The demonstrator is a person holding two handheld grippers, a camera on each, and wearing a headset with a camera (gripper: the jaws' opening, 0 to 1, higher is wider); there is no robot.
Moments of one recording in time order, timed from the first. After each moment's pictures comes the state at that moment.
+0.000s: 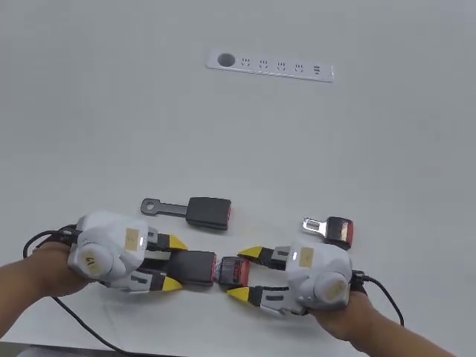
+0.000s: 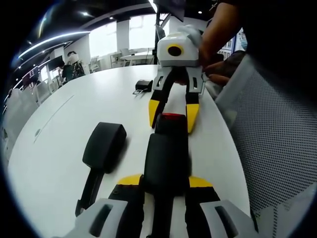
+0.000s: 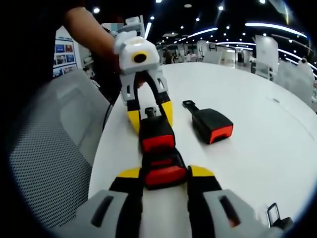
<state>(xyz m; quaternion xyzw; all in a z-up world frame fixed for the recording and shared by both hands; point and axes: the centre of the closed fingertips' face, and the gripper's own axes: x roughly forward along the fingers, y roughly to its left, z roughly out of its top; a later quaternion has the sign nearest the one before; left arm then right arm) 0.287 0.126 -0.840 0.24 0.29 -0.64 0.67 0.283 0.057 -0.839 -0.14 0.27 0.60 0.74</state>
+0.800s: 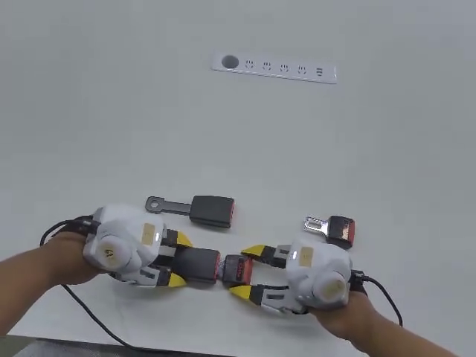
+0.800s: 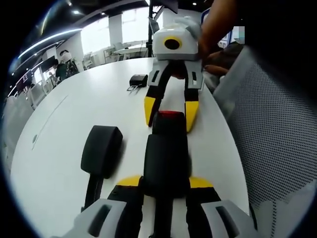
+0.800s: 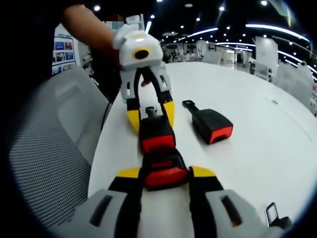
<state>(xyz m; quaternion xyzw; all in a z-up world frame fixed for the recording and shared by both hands) 0.287 0.120 -0.840 0.29 0.31 -0.64 0.64 0.284 0.058 -0.838 -0.15 0.27 0.59 0.75</state>
